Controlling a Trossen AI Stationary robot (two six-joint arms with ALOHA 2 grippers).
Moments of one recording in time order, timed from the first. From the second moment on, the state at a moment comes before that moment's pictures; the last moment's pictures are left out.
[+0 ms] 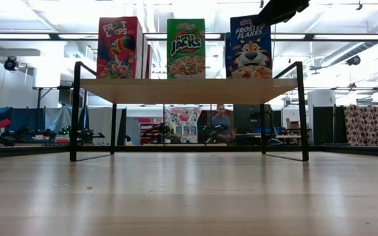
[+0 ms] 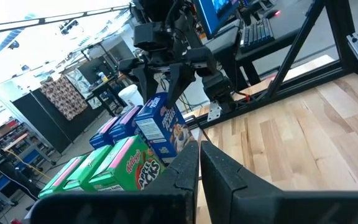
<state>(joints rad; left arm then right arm) -0.71 1.18 0.77 0.33 -0.99 0.42 0.14 1.10 1.02 -0.51 0.40 -0.08</state>
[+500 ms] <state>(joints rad) -0.71 1.18 0.77 0.33 -0.99 0.41 0.14 1.10 1.02 -0.51 0.40 -0.05</state>
